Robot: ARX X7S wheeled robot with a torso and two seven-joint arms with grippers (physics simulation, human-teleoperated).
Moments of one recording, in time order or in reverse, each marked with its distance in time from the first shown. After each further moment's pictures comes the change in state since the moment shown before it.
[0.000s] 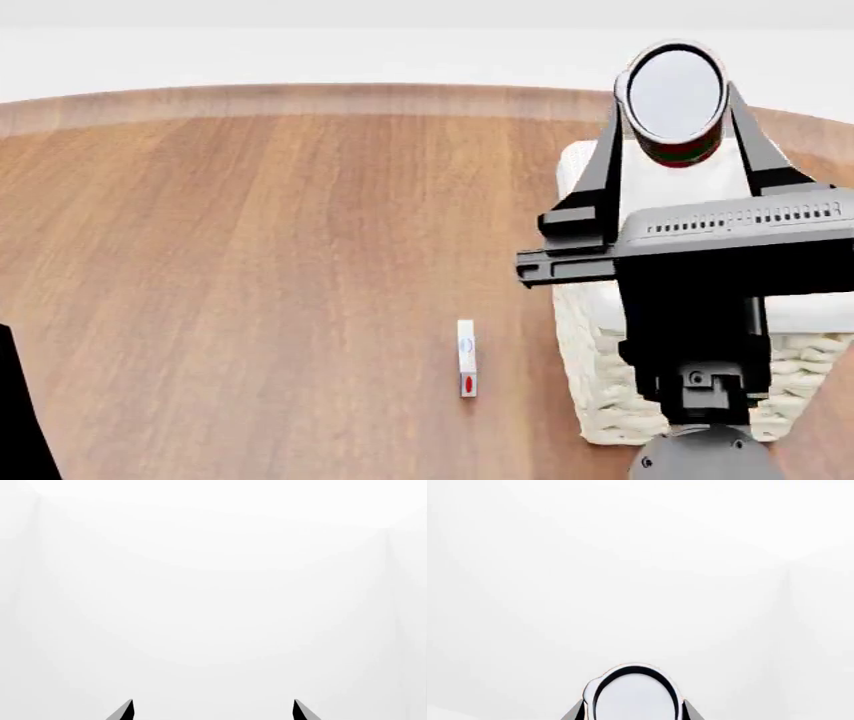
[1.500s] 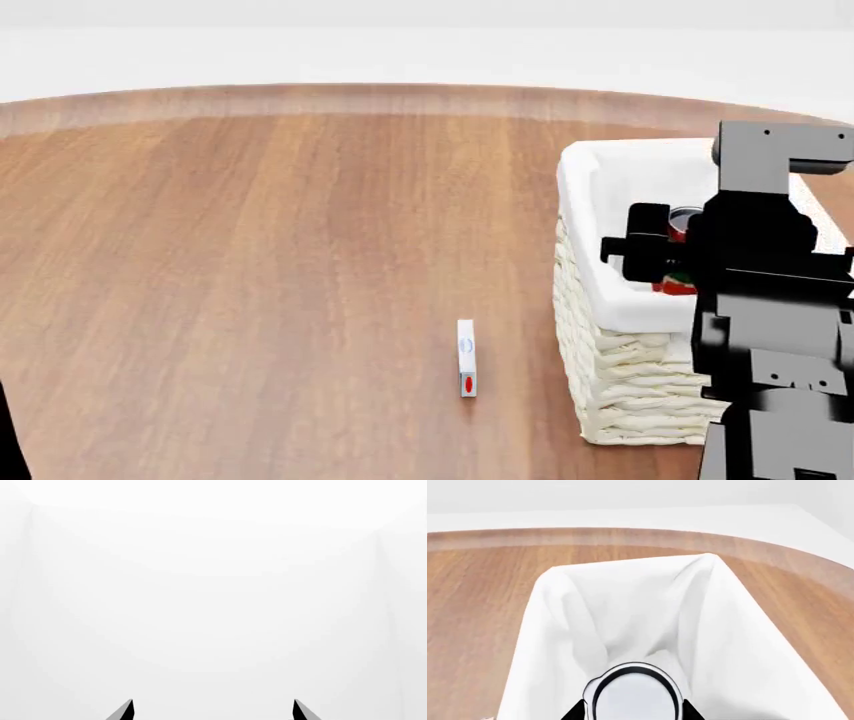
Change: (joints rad) left arm 0.042 -0.070 0.024 0.091 0.012 -0.013 -0.057; right arm 0.798 -0.134 0.161 1.666 0.021 0.084 -0.319
